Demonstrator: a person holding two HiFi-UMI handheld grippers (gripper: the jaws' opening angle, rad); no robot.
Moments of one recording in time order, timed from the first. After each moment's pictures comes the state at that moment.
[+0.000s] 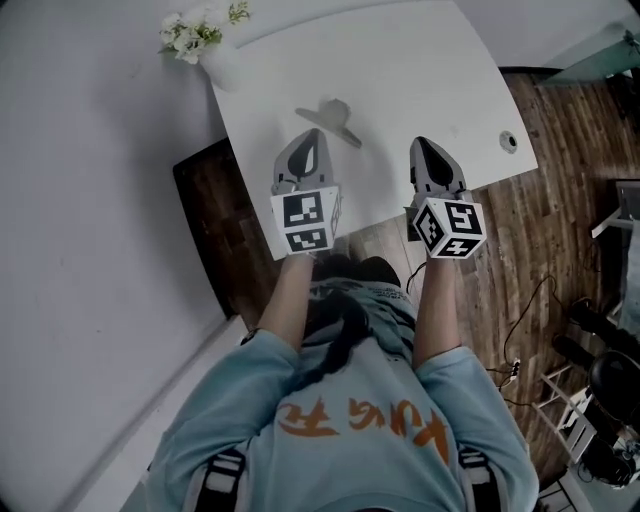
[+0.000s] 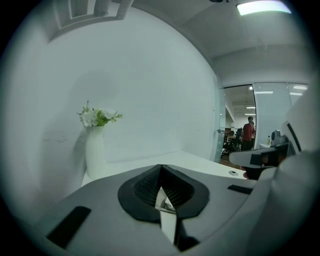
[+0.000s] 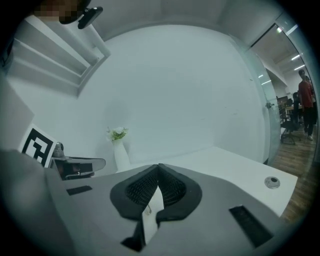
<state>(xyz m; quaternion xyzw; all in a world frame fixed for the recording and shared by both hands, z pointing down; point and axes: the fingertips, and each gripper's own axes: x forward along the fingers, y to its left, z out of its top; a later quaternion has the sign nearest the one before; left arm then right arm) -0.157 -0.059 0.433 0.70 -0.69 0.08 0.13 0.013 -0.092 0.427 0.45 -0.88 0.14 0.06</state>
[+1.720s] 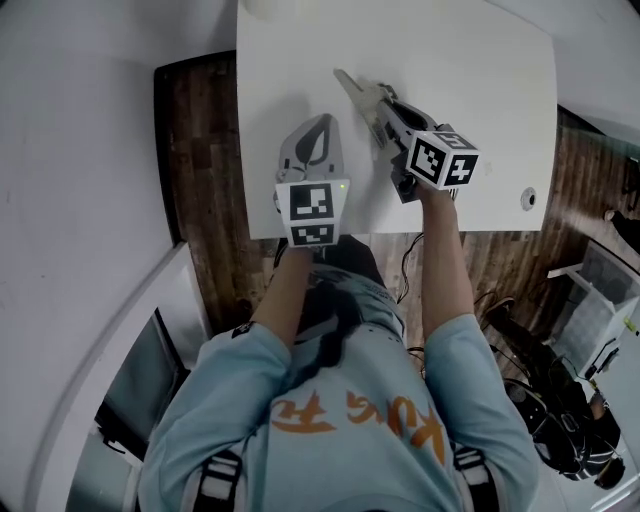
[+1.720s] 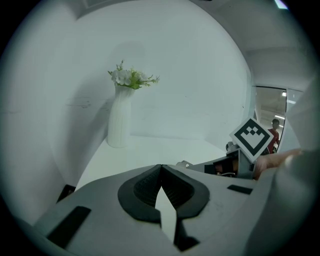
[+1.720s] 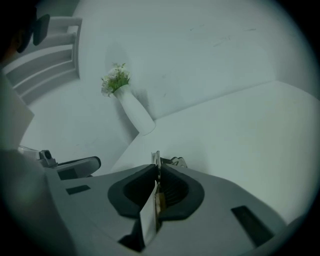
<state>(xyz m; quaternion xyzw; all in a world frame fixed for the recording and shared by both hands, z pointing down) -0.203 -0.112 0.526 0.61 -0.75 0.08 0.25 -0.142 -0.196 0.580 0.18 -0.89 0.33 0.24</state>
